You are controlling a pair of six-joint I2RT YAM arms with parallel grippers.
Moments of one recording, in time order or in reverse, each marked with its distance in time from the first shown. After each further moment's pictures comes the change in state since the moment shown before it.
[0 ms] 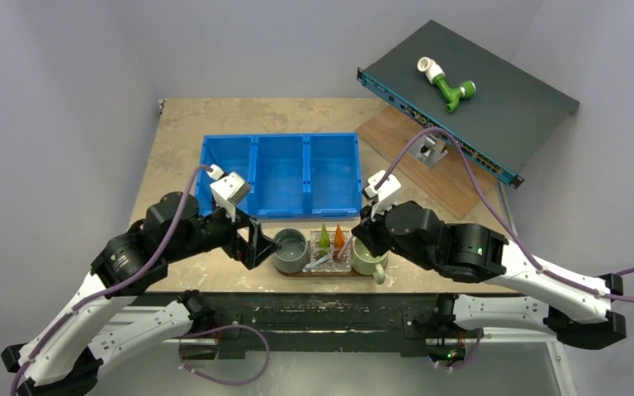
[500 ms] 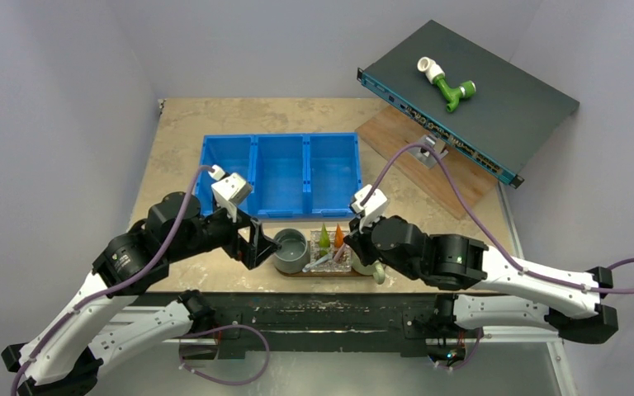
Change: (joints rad) left arm 0.000 0.001 -0.012 0.002 -0.003 0.009; right arm 0.066 -0.004 -0.159 0.154 0.059 -0.021
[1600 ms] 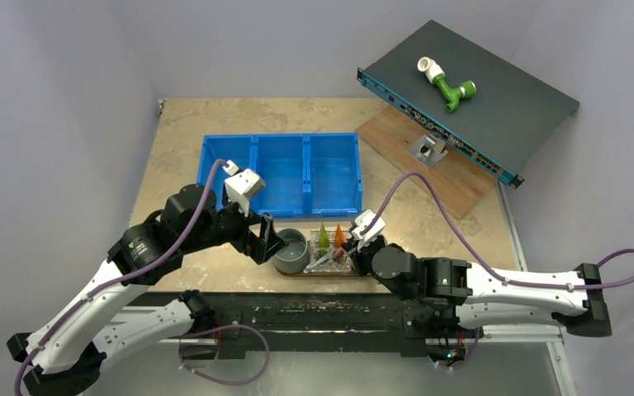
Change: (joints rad) left arm 0.000 0.068 -0.001 0.021 0.001 0.002; right arm 0.109 -0.091 -0.336 0.372 0.195 -0.104
